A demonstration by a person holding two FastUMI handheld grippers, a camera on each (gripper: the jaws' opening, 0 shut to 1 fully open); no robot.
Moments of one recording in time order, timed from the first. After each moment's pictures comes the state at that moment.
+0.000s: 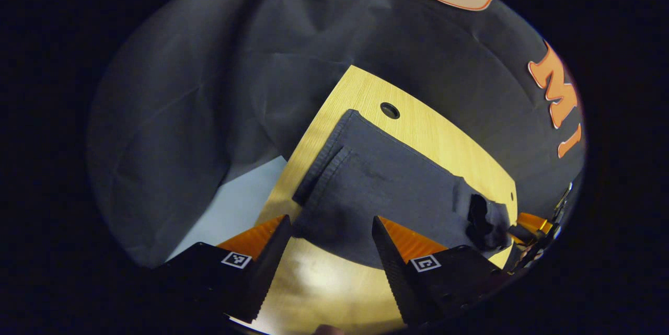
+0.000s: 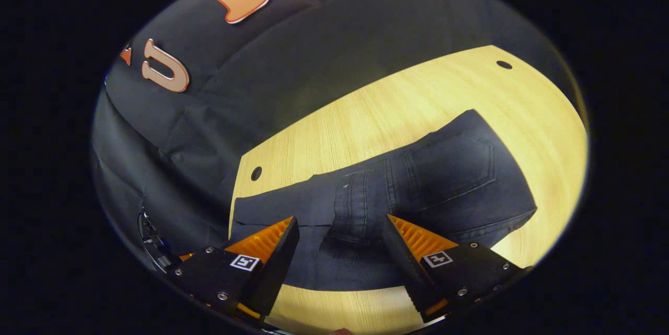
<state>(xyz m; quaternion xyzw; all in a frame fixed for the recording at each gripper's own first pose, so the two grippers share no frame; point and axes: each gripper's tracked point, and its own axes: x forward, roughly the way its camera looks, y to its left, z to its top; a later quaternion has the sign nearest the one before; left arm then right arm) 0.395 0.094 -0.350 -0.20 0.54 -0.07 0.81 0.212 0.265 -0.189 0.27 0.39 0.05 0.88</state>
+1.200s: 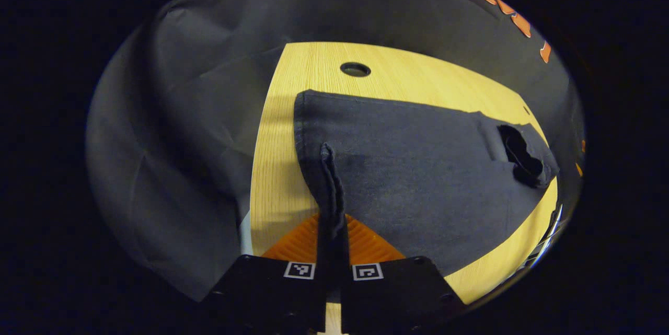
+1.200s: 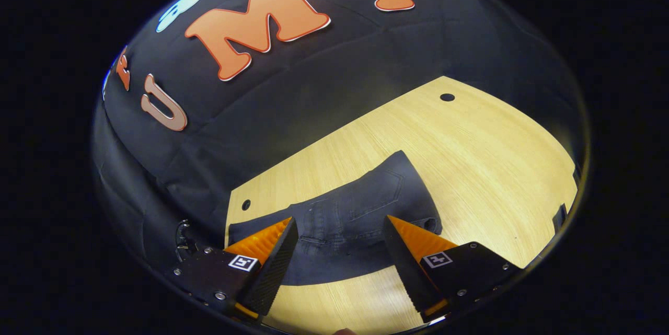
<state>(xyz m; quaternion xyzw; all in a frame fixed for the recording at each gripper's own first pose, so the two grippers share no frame) 0.434 -0.012 -0.345 -0.03 0.56 -0.18 0.80 0.152 0.177 -0.125 0.29 0.32 -0.02 0.90</state>
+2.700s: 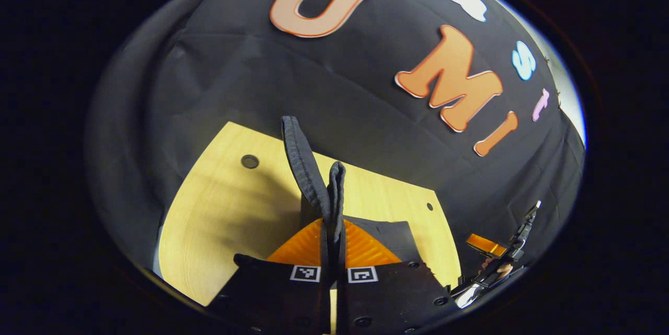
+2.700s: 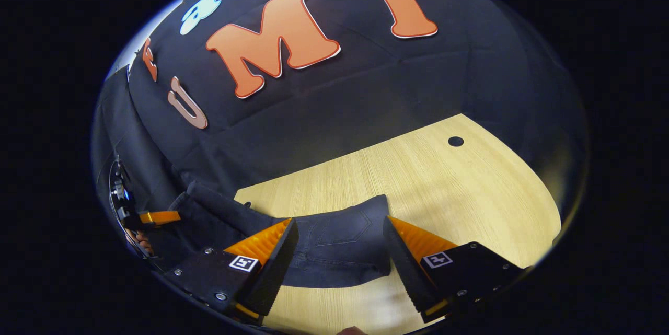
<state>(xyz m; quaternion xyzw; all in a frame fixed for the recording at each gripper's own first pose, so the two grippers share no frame) 0.447 -0.215 -0.043 -0.25 0.40 -0.23 0.85 0.165 0.060 -0.096 0.22 0.26 0.05 0.94</state>
